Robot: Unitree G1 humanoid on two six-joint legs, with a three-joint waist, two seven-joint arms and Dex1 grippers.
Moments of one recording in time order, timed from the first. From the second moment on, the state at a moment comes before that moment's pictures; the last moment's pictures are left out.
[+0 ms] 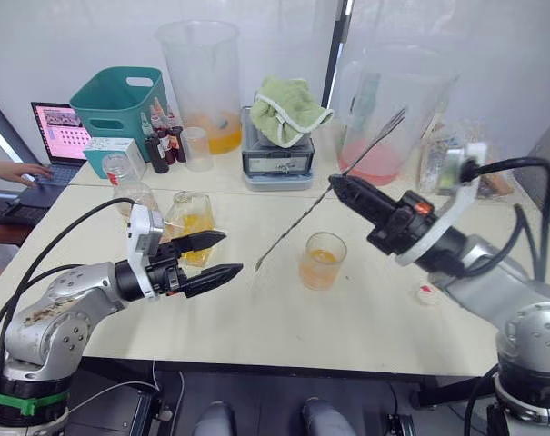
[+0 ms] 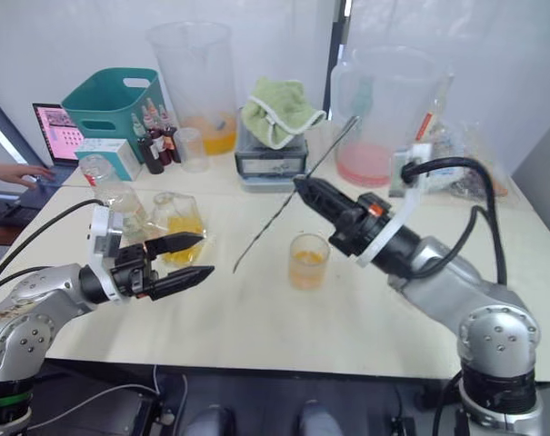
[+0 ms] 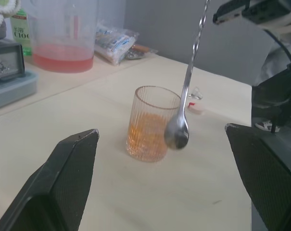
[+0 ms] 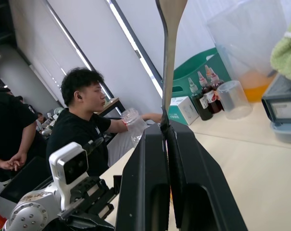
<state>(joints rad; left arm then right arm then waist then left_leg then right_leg) -0.19 0.72 0.22 -0.37 -0.83 0.62 -0.94 -0.45 -0.63 -0.19 -0.61 1.64 0.71 -0.07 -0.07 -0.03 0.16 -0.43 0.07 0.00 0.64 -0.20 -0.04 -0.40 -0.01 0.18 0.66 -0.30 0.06</state>
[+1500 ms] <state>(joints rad) -0.22 0.71 0.07 -0.34 -0.63 0.50 -1.04 -0.69 -0.77 -0.04 -0.36 1.01 0.84 0.42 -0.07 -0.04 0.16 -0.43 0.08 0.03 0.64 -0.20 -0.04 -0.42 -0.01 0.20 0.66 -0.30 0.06</state>
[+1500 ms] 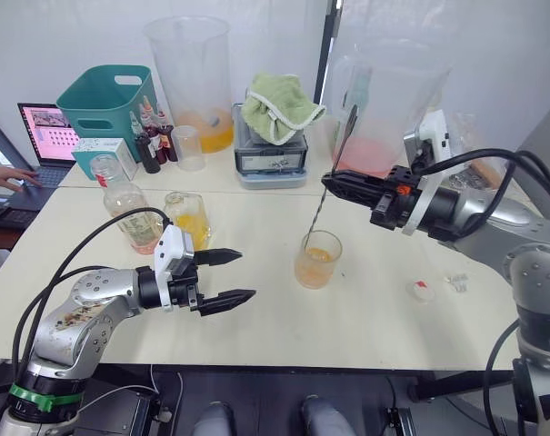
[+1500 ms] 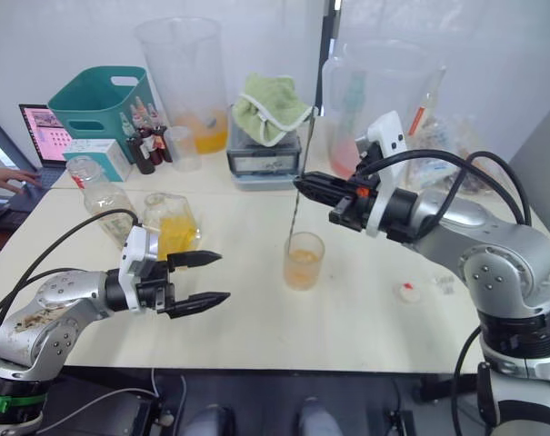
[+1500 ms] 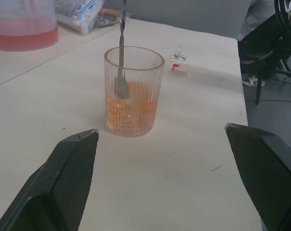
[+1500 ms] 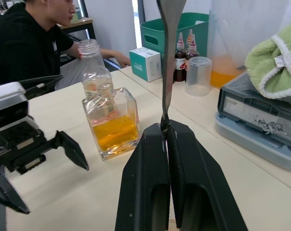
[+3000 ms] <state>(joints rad) -0.23 0.70 0.06 -0.34 -0.63 0.50 -1.03 -0.65 -0.76 -0.08 -0.35 0.83 0.89 0.60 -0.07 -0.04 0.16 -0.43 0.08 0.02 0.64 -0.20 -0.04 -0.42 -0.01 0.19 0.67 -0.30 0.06</state>
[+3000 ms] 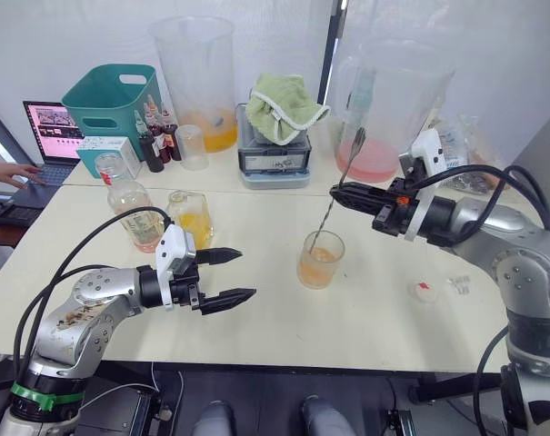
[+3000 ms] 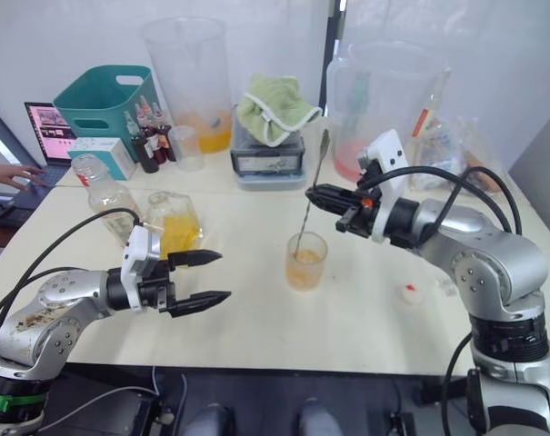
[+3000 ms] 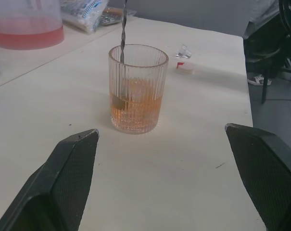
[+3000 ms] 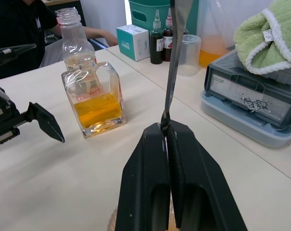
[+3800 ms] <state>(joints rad) -0.22 0.71 0.08 -0.34 -0.63 0.50 -1.03 -0.68 -0.83 -0.10 -0.41 0.87 1.01 0.66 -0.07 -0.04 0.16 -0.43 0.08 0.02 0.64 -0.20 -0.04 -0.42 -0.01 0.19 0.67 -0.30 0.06</state>
